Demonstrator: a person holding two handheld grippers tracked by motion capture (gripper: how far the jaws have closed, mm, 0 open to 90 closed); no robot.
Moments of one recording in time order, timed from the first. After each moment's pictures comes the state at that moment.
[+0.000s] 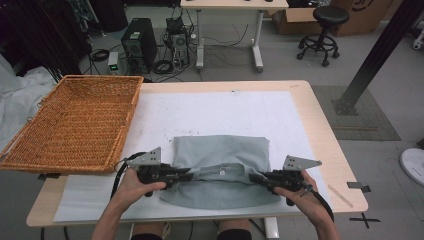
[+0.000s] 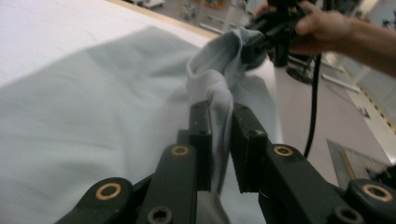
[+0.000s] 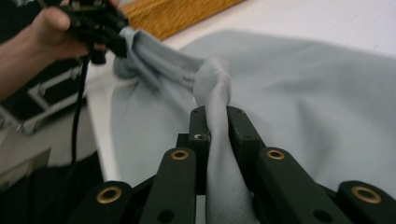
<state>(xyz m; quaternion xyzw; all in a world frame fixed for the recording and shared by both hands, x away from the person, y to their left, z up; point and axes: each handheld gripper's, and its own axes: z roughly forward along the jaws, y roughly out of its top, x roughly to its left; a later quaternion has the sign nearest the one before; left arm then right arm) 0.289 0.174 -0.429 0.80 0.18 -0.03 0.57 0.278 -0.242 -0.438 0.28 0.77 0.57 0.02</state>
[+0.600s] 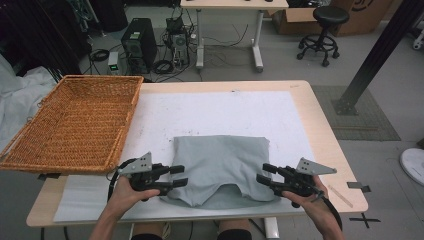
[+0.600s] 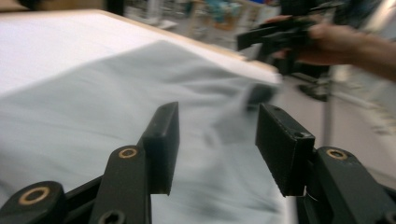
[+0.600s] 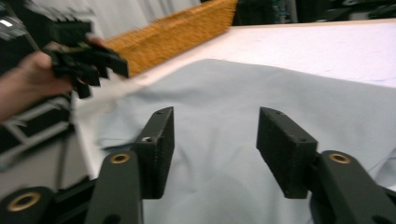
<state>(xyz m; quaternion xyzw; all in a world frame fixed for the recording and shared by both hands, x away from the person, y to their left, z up) 0.286 0.186 -0.435 0.76 0.22 0.04 0.61 0.271 -0.258 -0.435 0.32 0.72 0.61 0.08</state>
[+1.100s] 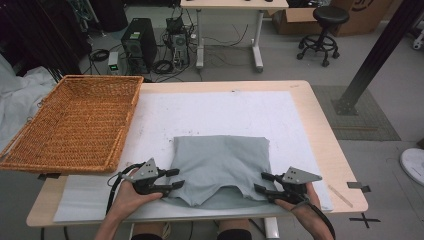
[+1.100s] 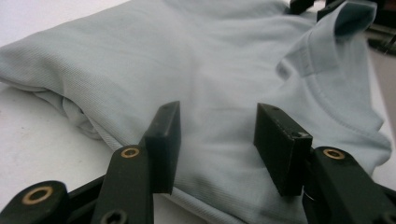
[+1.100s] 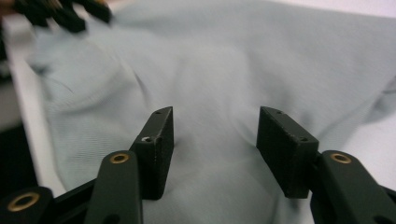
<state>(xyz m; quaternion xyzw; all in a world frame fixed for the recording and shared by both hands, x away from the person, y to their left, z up) 0.286 0.192 -0.467 0.82 0.23 0.10 0.51 0.267 -0.252 -0.469 0.30 0.80 0.51 0.13</state>
